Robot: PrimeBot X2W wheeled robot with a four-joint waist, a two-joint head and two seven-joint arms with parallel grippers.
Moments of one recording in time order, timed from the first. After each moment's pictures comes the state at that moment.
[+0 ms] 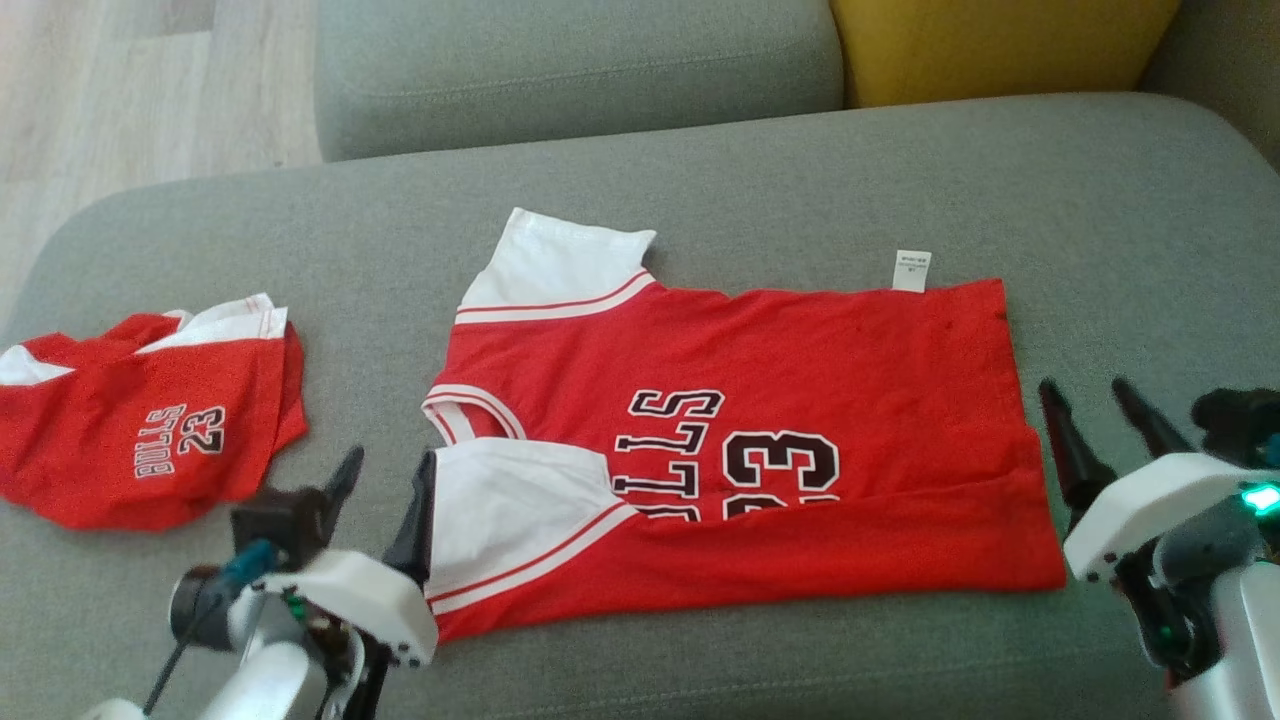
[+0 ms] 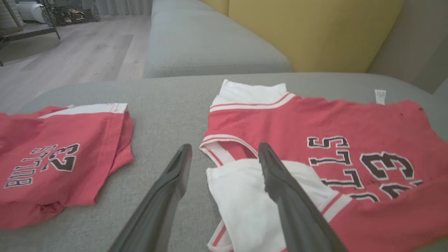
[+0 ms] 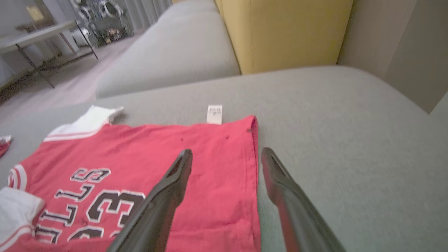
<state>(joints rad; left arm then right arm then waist) -0.13 0.32 -0.53 0.29 -0.52 0.18 -0.18 -0.12 -0.22 -0.01 0.23 0.33 0.13 0.26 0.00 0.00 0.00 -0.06</state>
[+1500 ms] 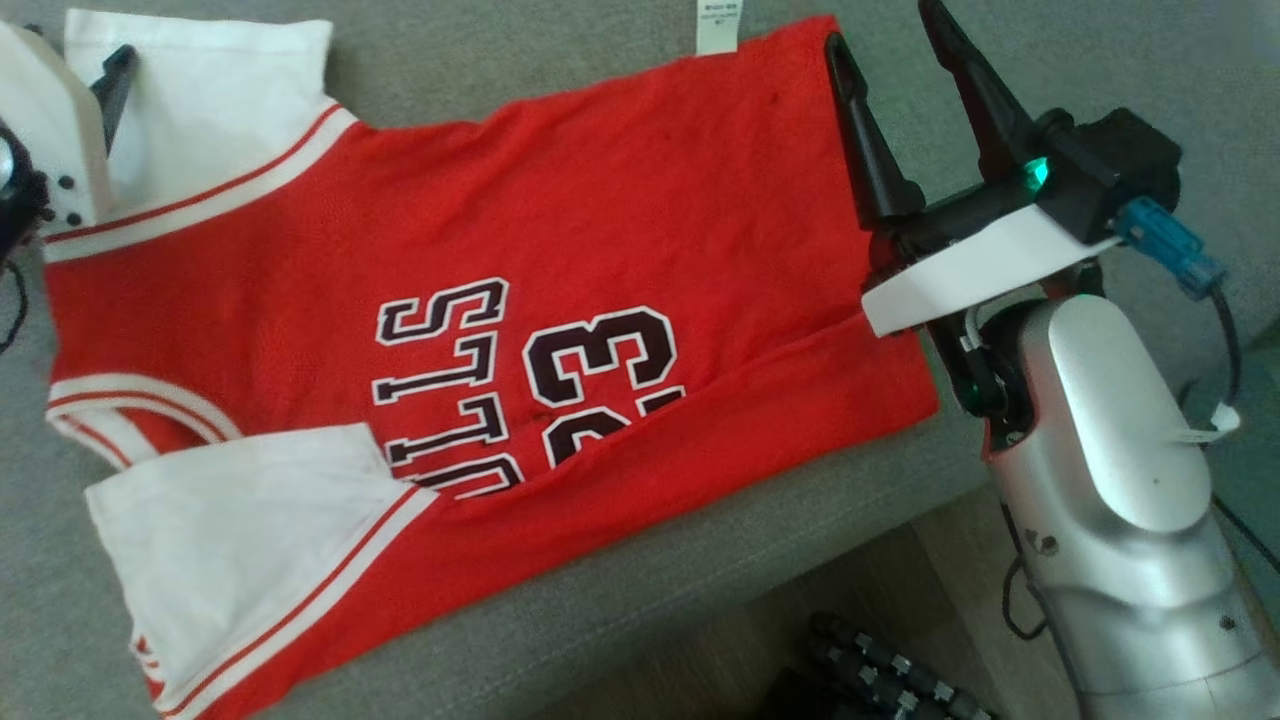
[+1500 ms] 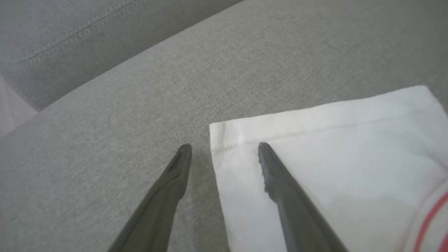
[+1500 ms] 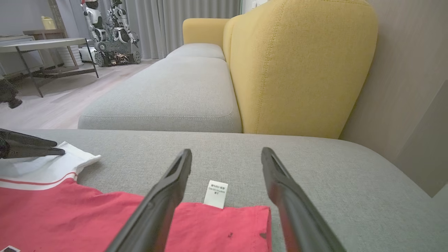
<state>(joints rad) -1.04 0.56 -0.61 0.78 -0.55 -0.12 0.33 -0.58 -0.06 0.26 0.22 0.19 0.13 -0.05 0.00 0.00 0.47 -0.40</state>
